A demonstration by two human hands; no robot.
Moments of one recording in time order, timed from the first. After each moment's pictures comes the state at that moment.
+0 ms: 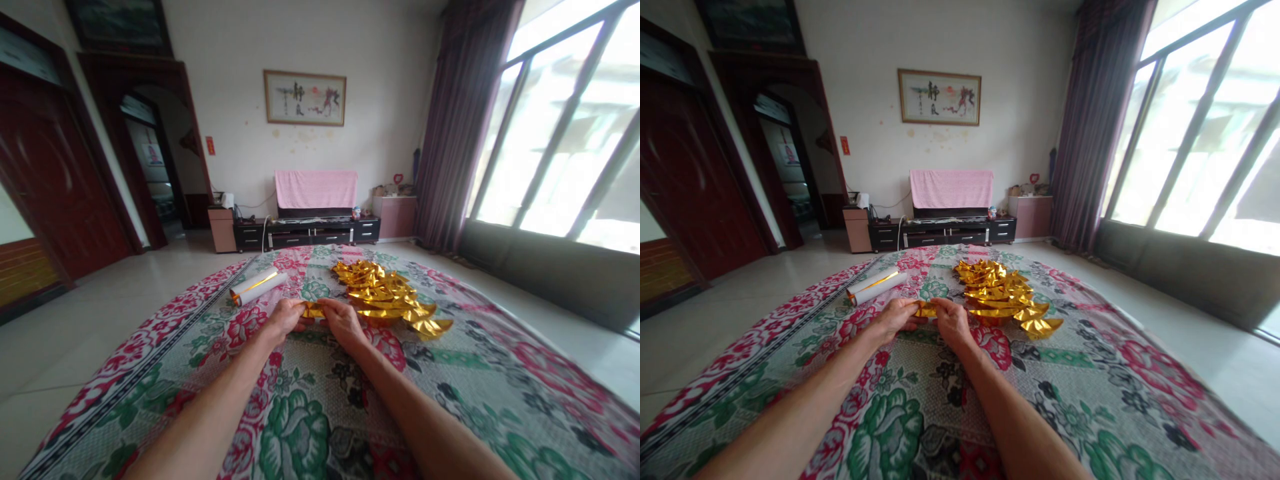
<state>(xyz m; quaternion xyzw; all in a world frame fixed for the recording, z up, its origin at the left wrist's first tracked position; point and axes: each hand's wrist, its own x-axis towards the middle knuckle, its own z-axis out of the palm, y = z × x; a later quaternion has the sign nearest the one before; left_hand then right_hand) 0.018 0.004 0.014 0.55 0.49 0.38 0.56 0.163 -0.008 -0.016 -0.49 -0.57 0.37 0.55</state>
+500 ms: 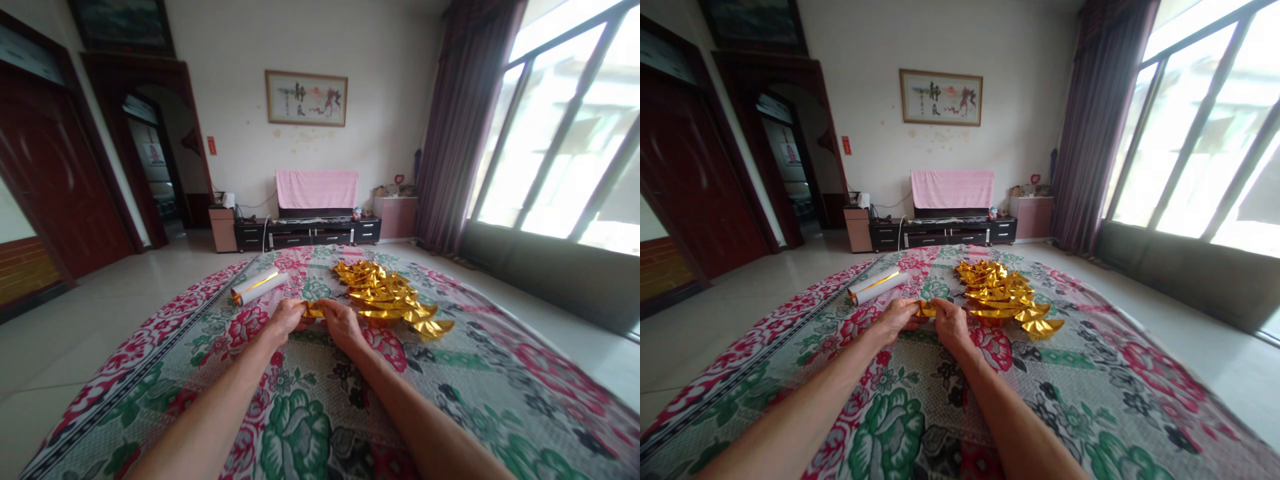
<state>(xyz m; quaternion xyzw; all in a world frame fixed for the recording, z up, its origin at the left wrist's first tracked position) 0.022 0.006 0.011 0.54 0.51 0.39 0.55 0.163 -0.006 -0.023 -0.51 -0.63 0.25 0.53</state>
